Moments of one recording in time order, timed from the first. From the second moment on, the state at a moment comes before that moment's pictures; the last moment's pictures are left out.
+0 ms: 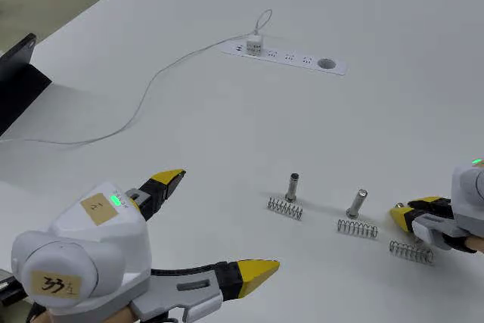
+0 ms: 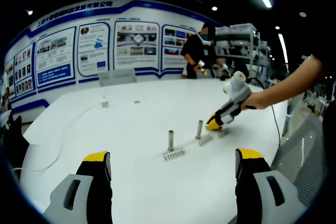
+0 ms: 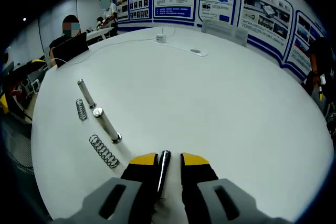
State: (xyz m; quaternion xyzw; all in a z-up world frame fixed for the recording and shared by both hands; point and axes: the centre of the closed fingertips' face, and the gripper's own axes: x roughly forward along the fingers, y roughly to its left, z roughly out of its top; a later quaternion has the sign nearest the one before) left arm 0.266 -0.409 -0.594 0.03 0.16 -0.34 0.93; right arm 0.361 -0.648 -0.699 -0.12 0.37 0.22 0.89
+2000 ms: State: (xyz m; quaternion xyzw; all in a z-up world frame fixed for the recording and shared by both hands) left arm 0.263 -0.413 -0.597 0.05 0.17 -0.35 0.92; right arm 0.358 -0.644 -0.678 -0.08 0.36 0.21 0.90
